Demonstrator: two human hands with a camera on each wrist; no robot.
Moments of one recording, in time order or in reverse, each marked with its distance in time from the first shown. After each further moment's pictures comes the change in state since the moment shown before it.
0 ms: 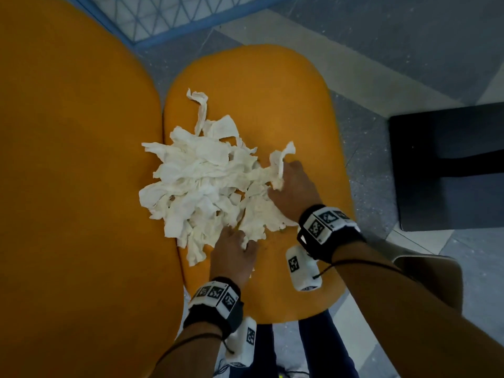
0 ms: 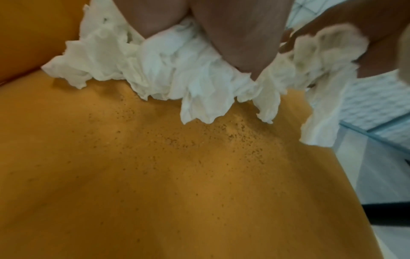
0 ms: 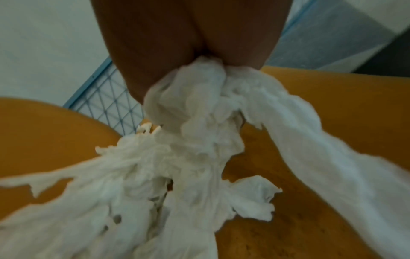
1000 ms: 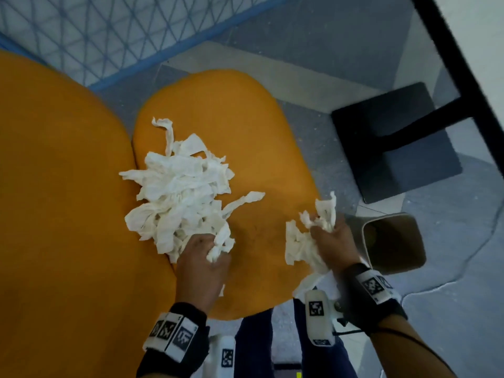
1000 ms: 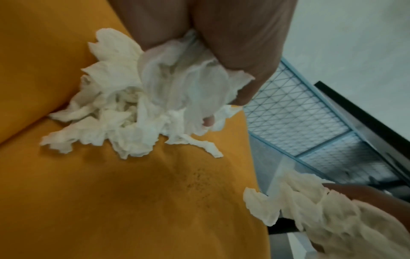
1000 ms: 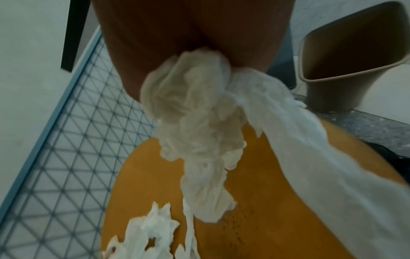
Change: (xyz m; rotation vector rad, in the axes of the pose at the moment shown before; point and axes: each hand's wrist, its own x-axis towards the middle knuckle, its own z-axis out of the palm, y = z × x) left_hand -0.054 -0.009 -0.083 -0.191 0.044 0.282; right_hand -0.161 0.051 0.004 0.746 0.396 0.555
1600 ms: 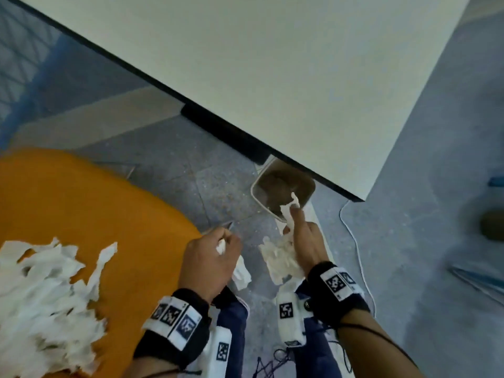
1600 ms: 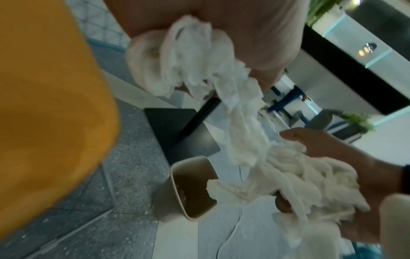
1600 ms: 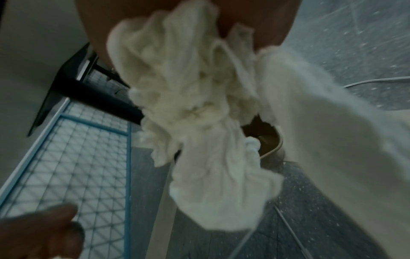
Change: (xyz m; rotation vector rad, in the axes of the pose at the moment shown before) left_hand -0.071 0.158 0.212 0.226 -0.590 0.536; right_hand -0.035 0.148 -0.189 0.514 0.402 0.338
